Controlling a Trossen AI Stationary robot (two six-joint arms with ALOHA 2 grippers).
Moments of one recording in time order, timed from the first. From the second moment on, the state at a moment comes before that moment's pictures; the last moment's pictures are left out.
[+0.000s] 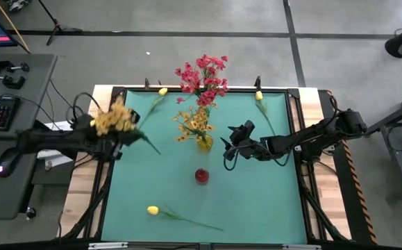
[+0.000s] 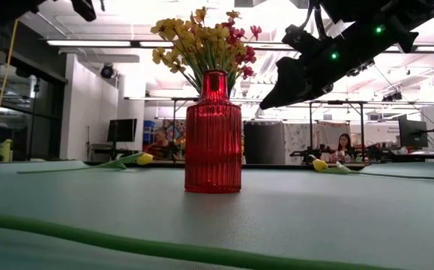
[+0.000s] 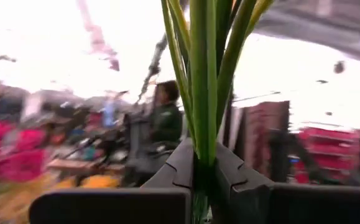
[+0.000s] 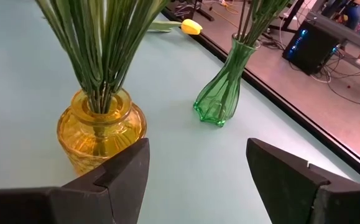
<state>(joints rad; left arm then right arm) 0.08 0.43 0.26 0.64 0.25 -0.23 0.15 1.45 0.66 0.20 0.77 0.21</state>
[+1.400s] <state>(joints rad) -0.19 1.58 0.50 1.30 -0.16 0.47 0.15 1.45 0.66 0.20 0.78 0.24</state>
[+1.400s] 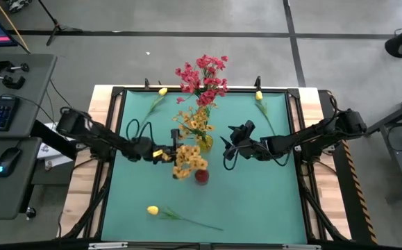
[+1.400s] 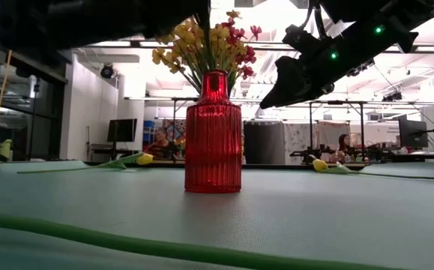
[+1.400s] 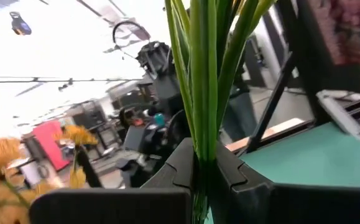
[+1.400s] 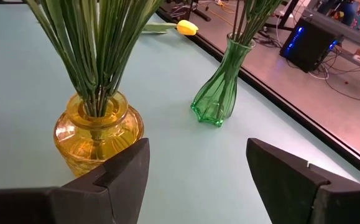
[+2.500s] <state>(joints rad) -0.09 1.78 0.51 1.51 -0.26 0.45 0.15 1.45 0.66 0.20 0.78 0.25</state>
